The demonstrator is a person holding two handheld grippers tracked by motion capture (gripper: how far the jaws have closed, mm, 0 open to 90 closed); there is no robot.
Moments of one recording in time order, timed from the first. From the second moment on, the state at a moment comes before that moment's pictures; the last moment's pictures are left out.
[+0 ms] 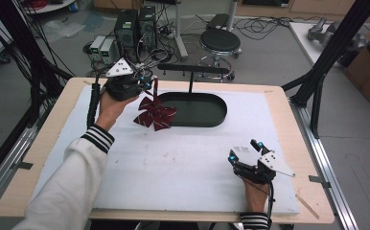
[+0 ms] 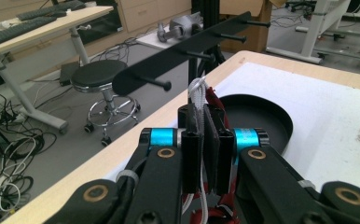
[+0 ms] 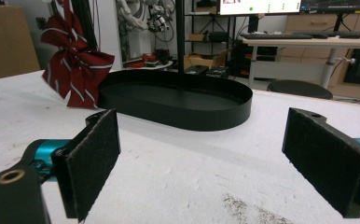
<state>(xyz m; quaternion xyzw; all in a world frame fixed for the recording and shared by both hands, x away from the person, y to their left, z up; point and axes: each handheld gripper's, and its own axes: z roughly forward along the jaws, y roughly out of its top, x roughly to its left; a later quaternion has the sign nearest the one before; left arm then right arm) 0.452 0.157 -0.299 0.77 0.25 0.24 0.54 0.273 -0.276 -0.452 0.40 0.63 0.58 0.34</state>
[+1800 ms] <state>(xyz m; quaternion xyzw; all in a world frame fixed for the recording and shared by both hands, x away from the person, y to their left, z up) 0.514 0.130 -0.303 0.79 0.30 0.27 0.46 0.274 -0.276 -0.453 0.40 0.63 0.58 0.34</state>
